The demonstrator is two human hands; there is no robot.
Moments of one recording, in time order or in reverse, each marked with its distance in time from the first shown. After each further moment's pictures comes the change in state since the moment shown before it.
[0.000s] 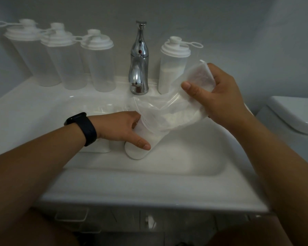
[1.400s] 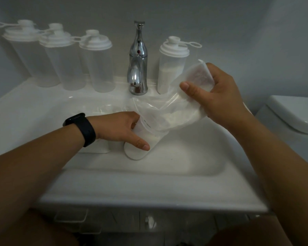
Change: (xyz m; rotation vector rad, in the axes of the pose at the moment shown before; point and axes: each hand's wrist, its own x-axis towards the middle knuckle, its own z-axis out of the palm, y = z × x) left_hand -0.003 0.005 -0.001 -0.036 -0.030 -0.013; right_hand 0.001 0.000 -0.001 -0.030 0.001 0.006
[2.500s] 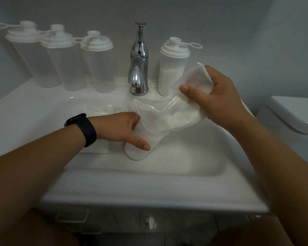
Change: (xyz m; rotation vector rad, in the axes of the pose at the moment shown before) left_hand -0.003 -0.001 0.001 -0.023 0.017 0.006; right_hand 0.000 0.002 0.000 -0.001 -0.014 0.015
